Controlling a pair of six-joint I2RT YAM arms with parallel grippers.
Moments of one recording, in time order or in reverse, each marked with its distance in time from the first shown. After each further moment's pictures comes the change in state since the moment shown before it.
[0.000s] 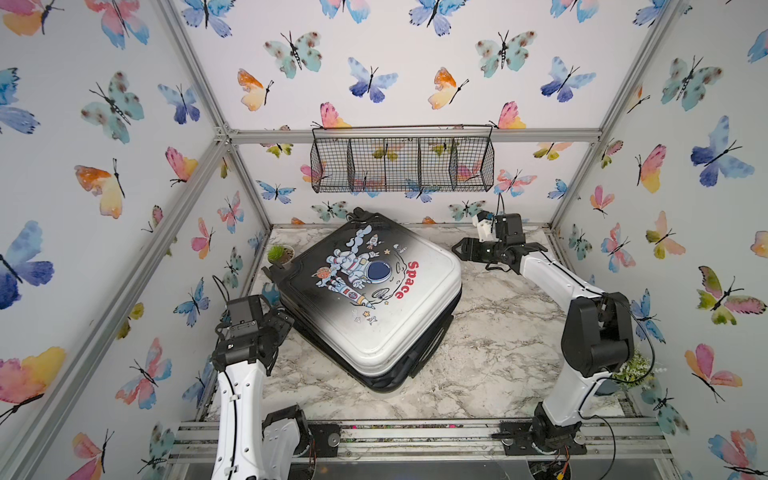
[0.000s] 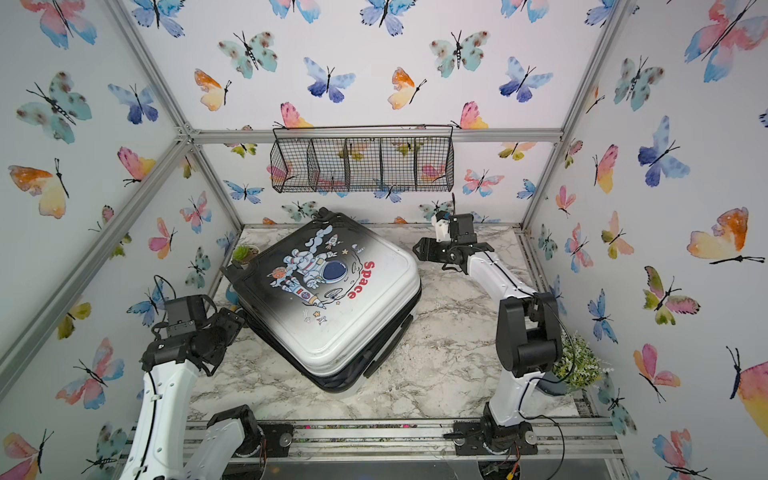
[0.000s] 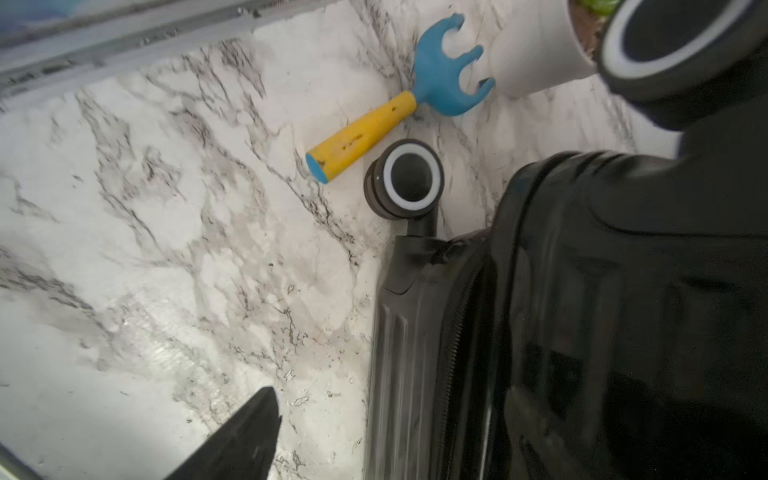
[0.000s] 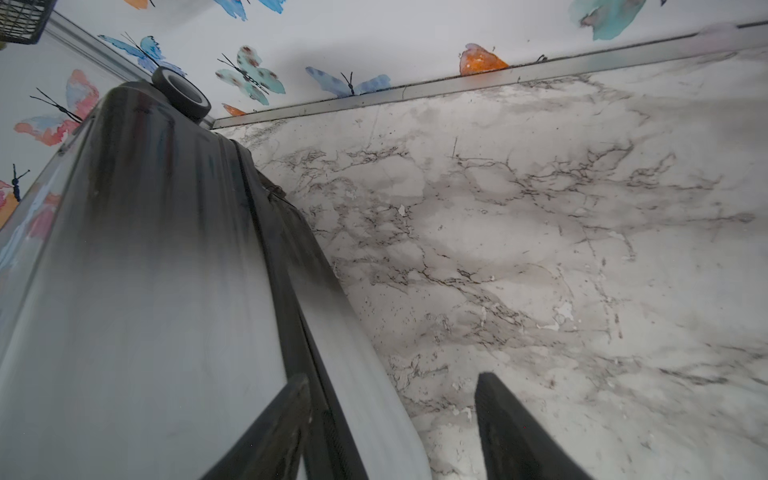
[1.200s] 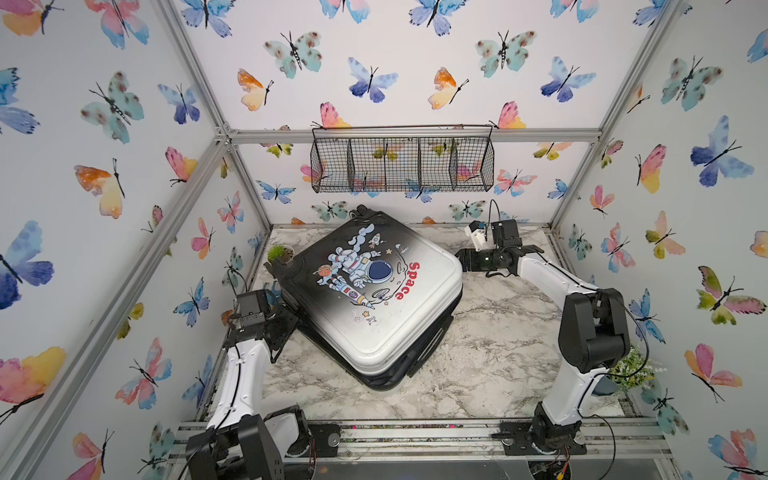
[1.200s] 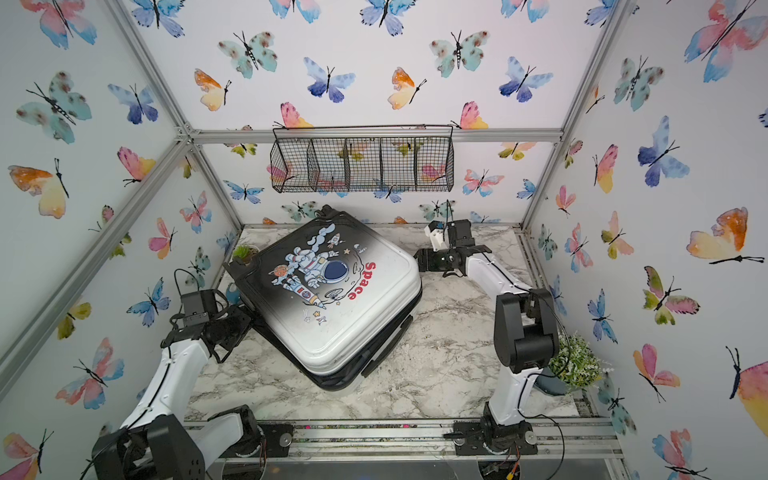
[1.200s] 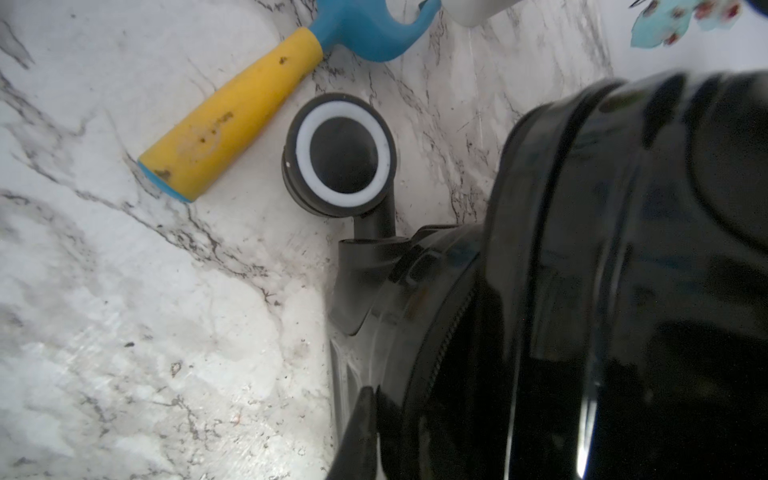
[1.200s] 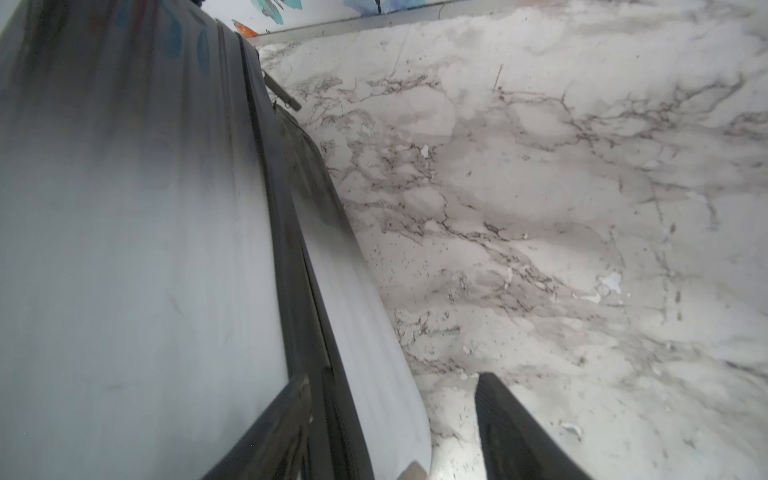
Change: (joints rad) left arm -0.002 0.260 -0.047 0.285 0.174 0.128; right arm -0.004 -0.007 -0.056 -0.087 -0.108 -0.146
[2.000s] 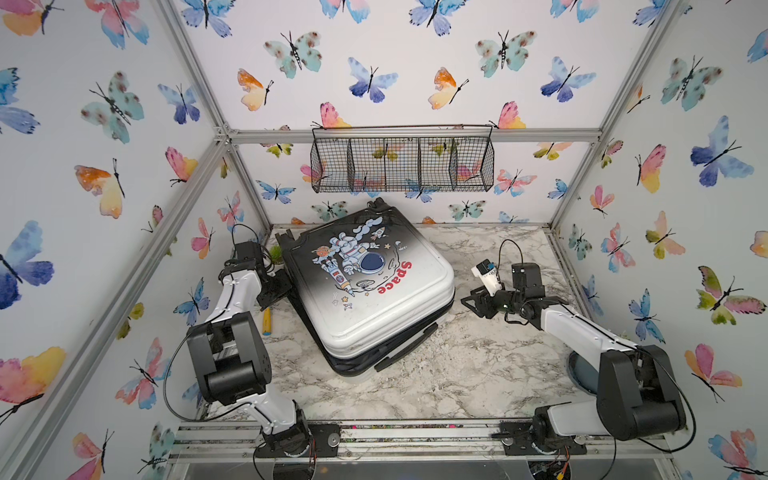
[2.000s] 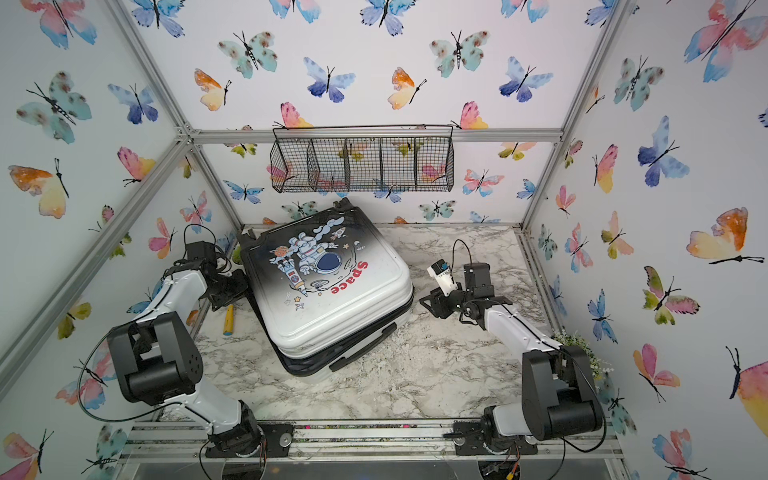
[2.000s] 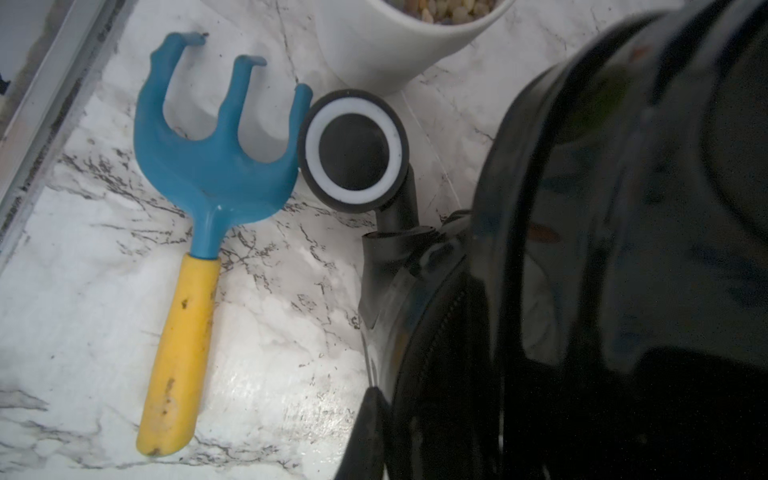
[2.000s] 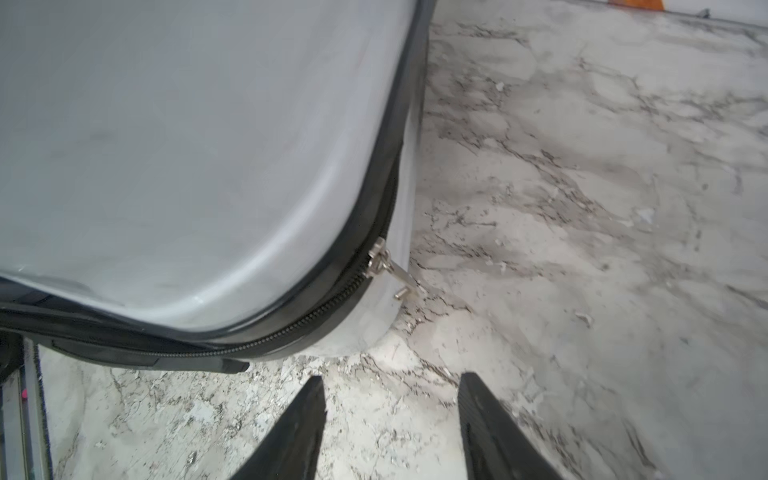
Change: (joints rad) left arm 0.026 0.546 0.560 -0.181 -0.014 0.456; right arm -0.036 -0.387 -0.594 0.307 -0.125 -0.405
